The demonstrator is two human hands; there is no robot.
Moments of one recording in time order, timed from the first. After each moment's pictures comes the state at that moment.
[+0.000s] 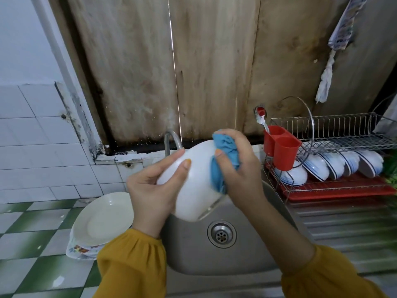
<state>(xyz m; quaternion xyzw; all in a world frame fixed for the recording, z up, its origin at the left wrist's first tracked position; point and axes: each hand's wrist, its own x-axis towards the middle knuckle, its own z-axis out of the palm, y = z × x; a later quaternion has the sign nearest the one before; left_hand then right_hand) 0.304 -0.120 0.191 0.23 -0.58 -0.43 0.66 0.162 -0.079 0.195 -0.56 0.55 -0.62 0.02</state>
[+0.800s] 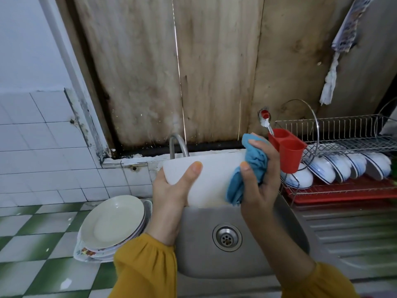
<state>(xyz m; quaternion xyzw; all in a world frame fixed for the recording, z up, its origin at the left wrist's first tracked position) 0.298 -0.122 0.186 0.30 -0.51 -0.62 0.52 0.164 -0.075 0.170 -0.50 0.42 -0.75 -0.12</state>
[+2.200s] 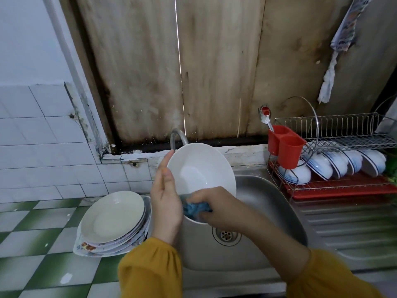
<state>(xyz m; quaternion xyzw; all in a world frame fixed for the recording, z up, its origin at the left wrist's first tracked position) 0.304 -0.137 0.146 0.29 -0.52 -0.53 0.60 0.183 -0.090 0.140 -0.73 0.62 -0.26 0.16</state>
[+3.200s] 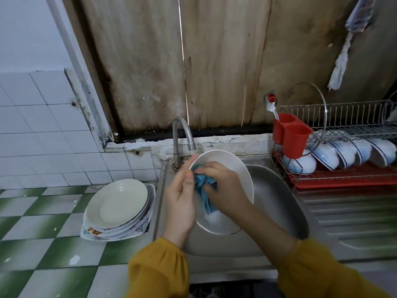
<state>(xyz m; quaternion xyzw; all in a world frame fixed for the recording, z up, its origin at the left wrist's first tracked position) 0.303 -0.115 0.129 0.26 -0.60 -0.54 0.53 0.181 -0.098 0.120 -0.65 0.62 -0.44 0.01</state>
